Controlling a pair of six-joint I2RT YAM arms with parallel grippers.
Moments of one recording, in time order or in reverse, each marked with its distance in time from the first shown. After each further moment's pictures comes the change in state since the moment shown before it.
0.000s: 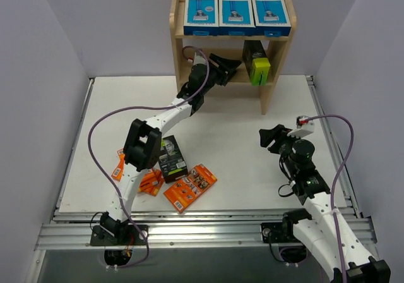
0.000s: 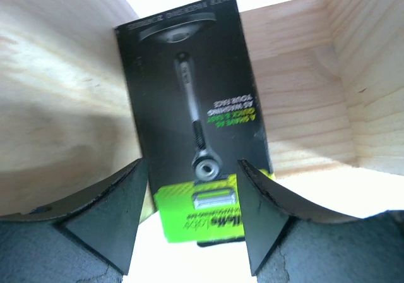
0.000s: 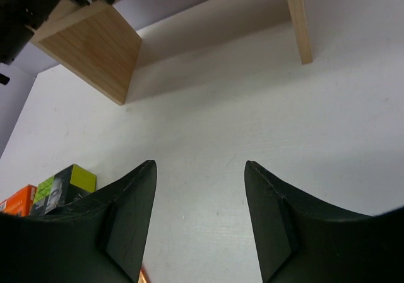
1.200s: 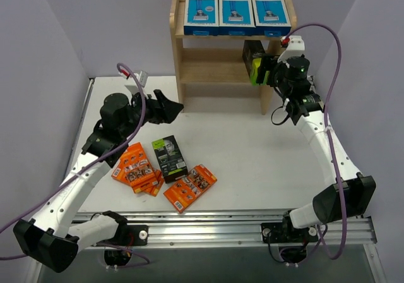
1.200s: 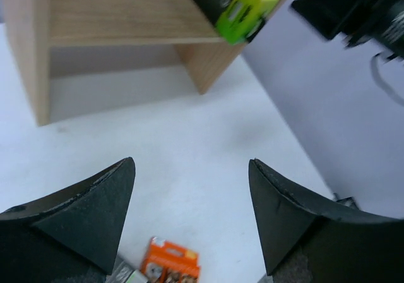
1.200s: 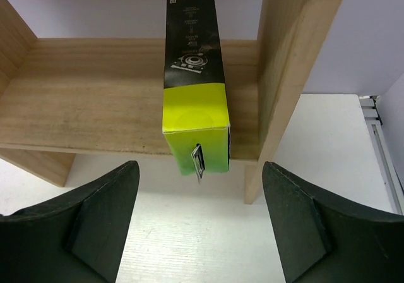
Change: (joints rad) left arm 0.133 -1.290 -0.960 -0.514 0.149 0.844; right arm -0.026 0.764 0.997 -0.237 0.082 -0.398
